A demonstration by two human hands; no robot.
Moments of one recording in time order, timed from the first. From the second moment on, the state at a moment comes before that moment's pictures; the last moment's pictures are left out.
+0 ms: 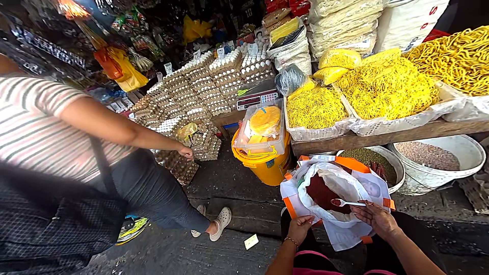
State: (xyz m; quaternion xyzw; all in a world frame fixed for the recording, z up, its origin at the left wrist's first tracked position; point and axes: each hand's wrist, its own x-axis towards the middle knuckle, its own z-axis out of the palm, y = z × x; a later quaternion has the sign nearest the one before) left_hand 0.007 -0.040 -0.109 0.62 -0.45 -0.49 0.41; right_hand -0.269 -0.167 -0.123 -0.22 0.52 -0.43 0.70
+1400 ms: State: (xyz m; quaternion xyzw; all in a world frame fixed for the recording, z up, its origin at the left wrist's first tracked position) left_hand -0.005 -0.166 -0.087 0.64 -0.58 -0.33 0.38; right_hand -0.228 -0.259 0.037 -0.46 0.49 -0.37 0.64
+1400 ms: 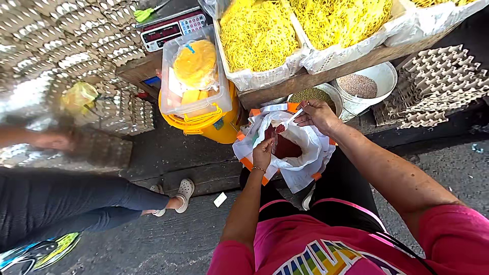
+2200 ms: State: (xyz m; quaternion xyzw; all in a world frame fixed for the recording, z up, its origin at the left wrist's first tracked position) left_hand -0.018 -0.165 -0.092 0.65 -0.59 -0.33 0.34; right_hand -0.220 -0.267 0.033 -0.57 0.53 -0.30 0.55
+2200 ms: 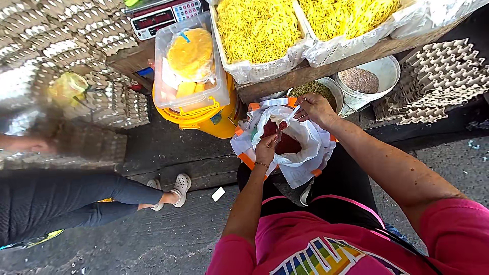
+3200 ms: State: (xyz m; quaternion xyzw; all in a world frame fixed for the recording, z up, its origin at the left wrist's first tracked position) left_hand -0.017 -0.173 -0.109 0.63 -0.58 -0.35 0.37; right_hand -0.204 -0.235 0.039 -0.81 0.45 -0.23 0.30
